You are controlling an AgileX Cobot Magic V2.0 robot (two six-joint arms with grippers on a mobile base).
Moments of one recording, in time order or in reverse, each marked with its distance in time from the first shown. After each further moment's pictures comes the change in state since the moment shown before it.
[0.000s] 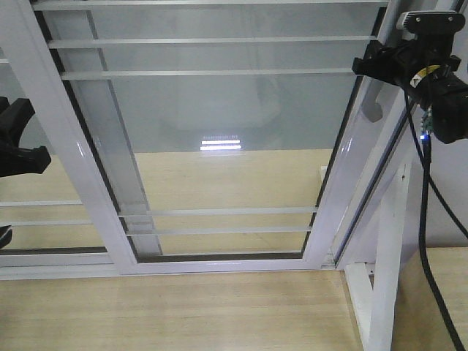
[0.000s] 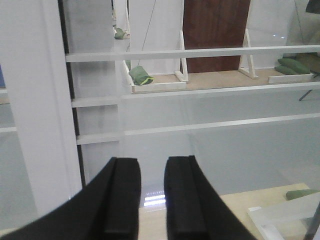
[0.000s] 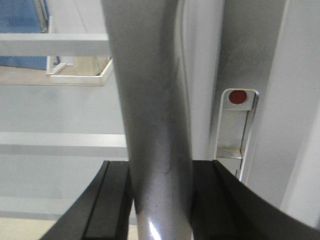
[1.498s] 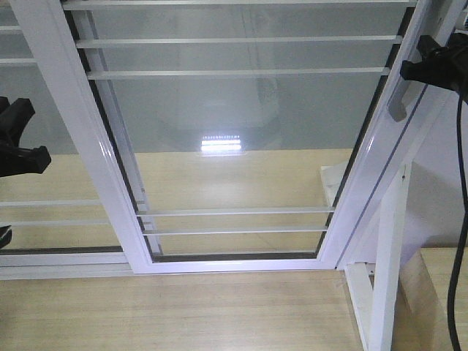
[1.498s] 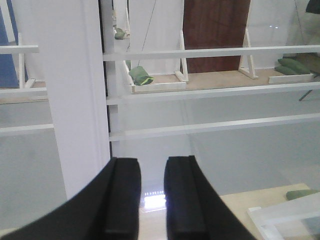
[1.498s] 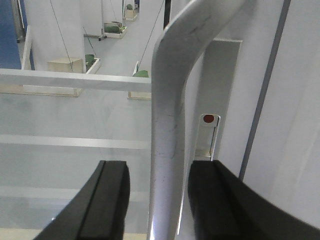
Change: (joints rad) left arm 0.000 0.000 0.000 0.000 0.000 0.000; right arm -0.132 -0.265 0.221 -0.041 -0.020 -0.040
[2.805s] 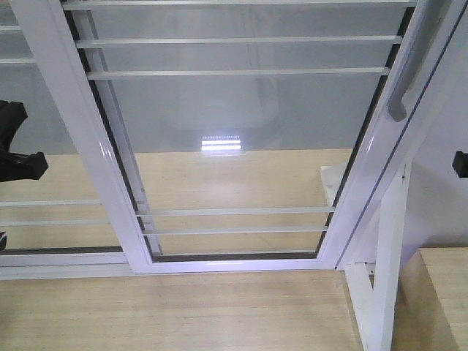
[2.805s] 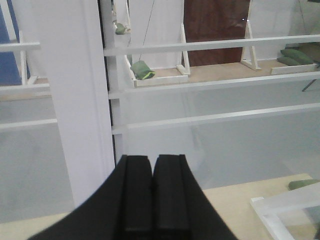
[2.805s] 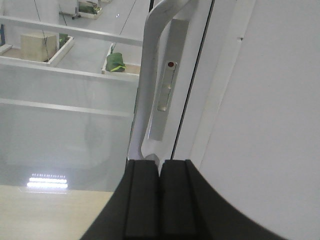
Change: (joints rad) left arm 0.000 -0.026 0.000 0.000 0.060 0.010; right arm 0.000 -0.772 0.507 0.072 0.328 -0.153
